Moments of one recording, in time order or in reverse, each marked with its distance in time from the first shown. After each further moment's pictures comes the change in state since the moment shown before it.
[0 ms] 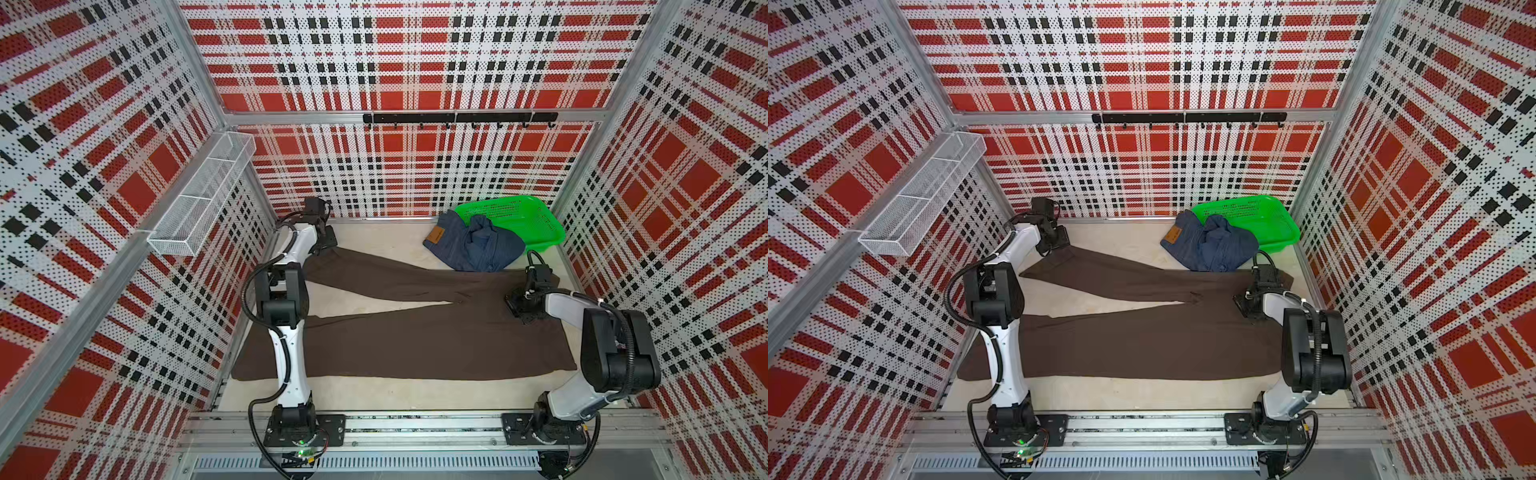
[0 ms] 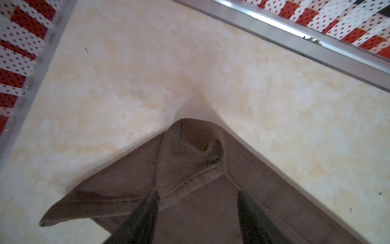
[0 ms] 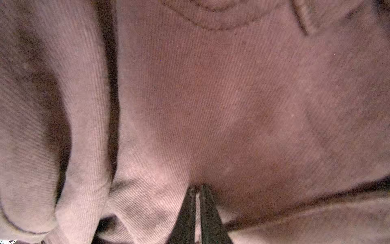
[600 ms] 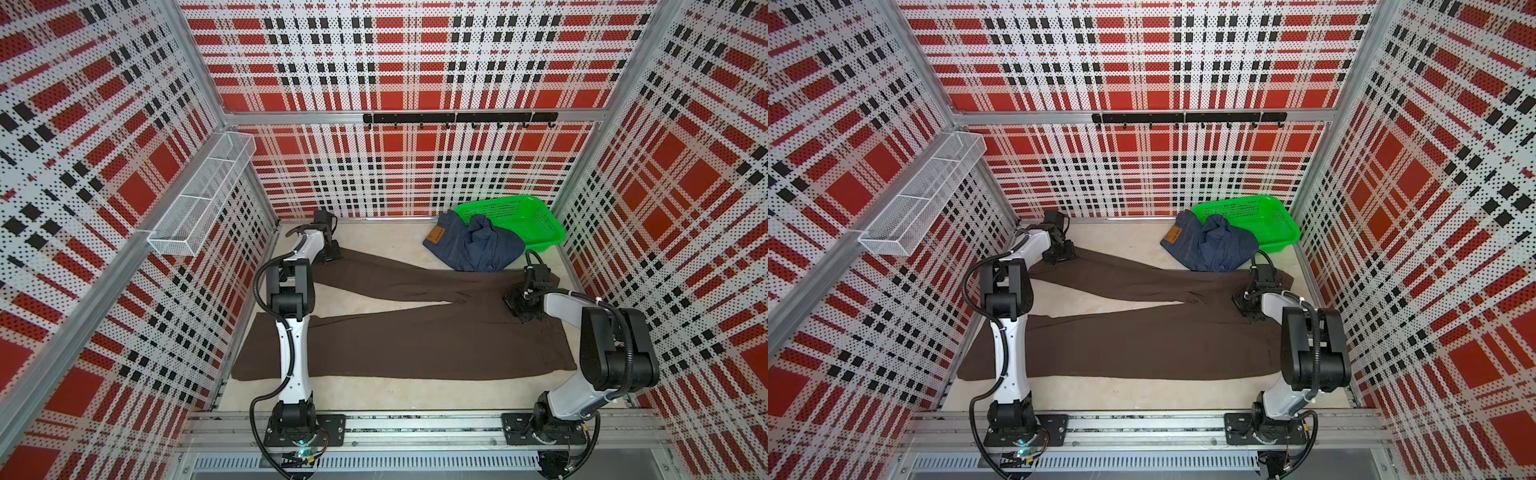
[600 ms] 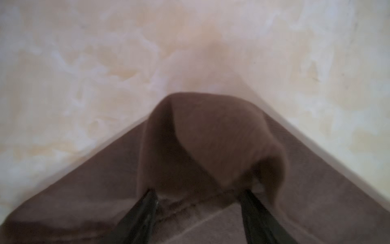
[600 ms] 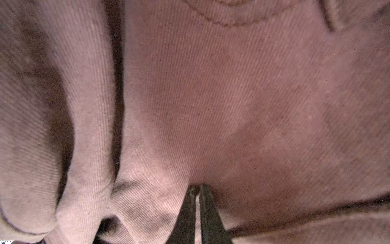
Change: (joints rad) left arm -0.019 0.181 0.066 -0.047 -0.029 0.061; right arm 0.012 0.013 0.000 0.023 -0.001 0.000
